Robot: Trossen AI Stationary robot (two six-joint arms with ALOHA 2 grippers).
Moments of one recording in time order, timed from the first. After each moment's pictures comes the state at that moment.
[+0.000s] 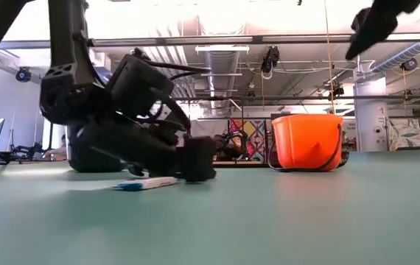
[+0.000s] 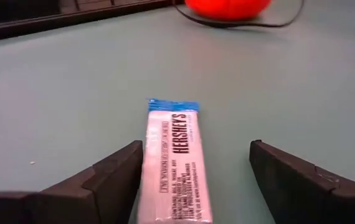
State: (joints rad) left arm -0.13 2.18 0.73 0.87 -0.88 -0.49; right arm 0.39 1.08 0.99 -0.93 0.37 0.58
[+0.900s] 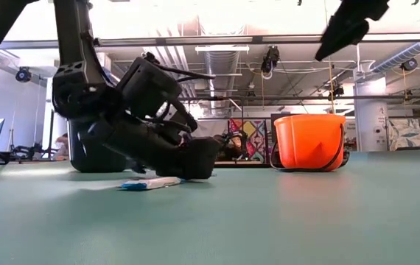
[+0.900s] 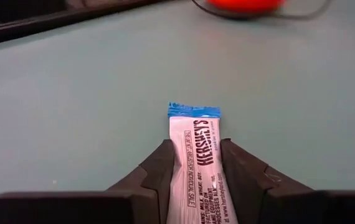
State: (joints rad) left arm -0.08 2.18 0.74 0.75 -0.84 -0.52; right arm 0.30 1.14 0.99 -0.75 0.39 0.44
